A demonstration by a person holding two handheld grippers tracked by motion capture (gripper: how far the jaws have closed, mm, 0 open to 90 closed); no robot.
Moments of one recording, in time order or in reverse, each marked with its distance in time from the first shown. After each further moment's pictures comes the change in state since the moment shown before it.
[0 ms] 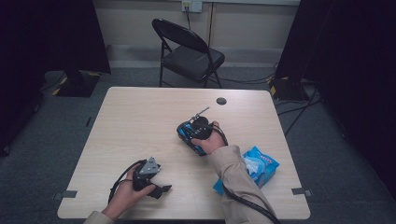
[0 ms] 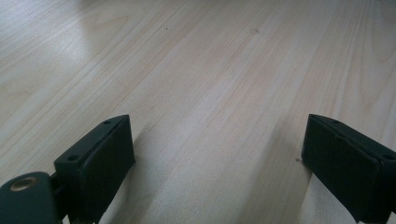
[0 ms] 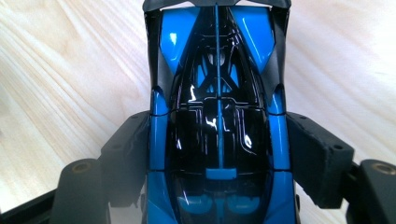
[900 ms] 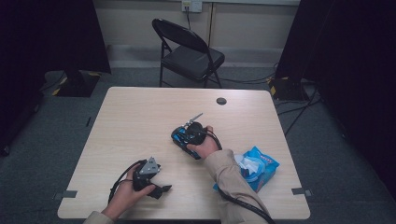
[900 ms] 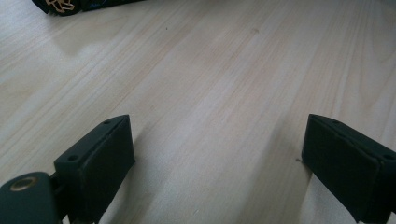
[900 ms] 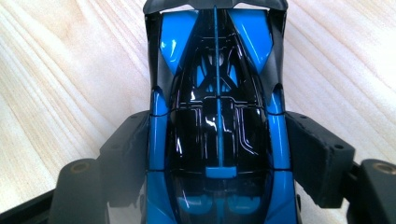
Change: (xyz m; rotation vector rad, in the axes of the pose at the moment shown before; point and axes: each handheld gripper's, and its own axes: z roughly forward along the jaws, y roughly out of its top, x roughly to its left) left arm 0.000 0.000 0.000 0.004 0.000 0.006; right arm 0.011 -0.005 0.027 -0.016 0.024 -0.075
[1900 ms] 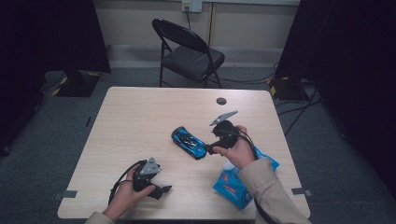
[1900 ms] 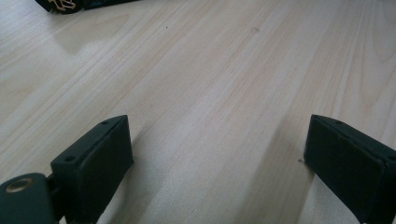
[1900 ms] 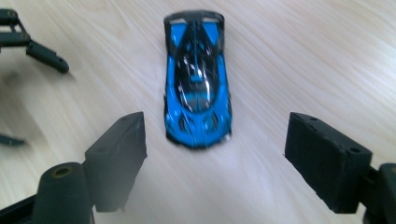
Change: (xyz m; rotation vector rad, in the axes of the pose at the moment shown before) left arm -0.002 0.000 0.001 -0.003 0.014 -0.013; right arm -0.002 -0.041 -0.131 -0.103 -0.042 0.014
